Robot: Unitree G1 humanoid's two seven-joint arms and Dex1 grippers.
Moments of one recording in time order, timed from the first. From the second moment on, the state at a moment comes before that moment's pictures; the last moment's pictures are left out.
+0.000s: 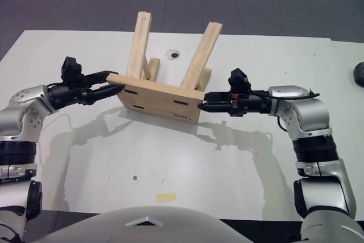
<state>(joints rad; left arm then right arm) -0.36 0.64 0.11 0.16 -0.56 0.49 -1.16 -0.43 -0.74 0.10 0.06 0.61 0.72 1.29</state>
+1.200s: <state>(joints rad) -1.18 0.39 0.80 0.70 -0.93 1.06 0.17 -1.33 0.02 -1.19 0.40 0.74 1.32 -0.43</state>
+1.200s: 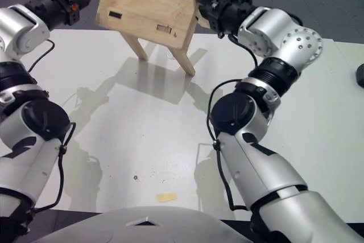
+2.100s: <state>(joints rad) -0.74 0.20 0.44 0.09 -0.69 0.50 -0.17 -0.93 0.06 -0.75 0.14 1.06 1.22 -0.25</state>
